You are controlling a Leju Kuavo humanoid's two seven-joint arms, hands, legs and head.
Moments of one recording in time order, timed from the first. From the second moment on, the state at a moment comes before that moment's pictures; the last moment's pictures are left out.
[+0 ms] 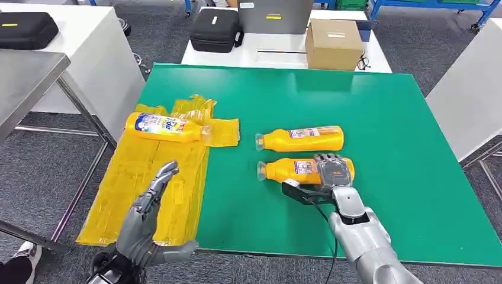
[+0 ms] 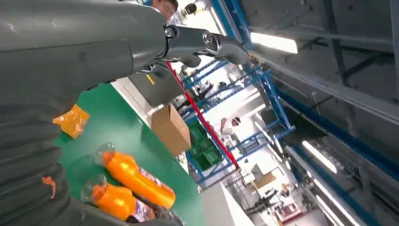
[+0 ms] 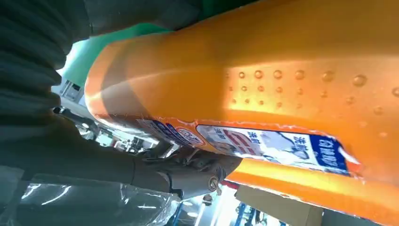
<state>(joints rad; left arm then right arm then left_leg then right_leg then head) 0.21 -0.11 -0.19 -1.94 -0.41 -0.09 -0.68 -0.52 0.01 0.26 -0.67 1.45 -0.18 0.06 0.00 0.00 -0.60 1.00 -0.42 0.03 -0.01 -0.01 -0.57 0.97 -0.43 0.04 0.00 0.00</state>
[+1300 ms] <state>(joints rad) 0.22 -0.19 -0.03 -1.90 -0.45 -0.05 -0.67 -0.24 -0.01 0.13 -1.20 0.69 0.20 -0.42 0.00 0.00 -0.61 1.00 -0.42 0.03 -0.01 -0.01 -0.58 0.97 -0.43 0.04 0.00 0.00</state>
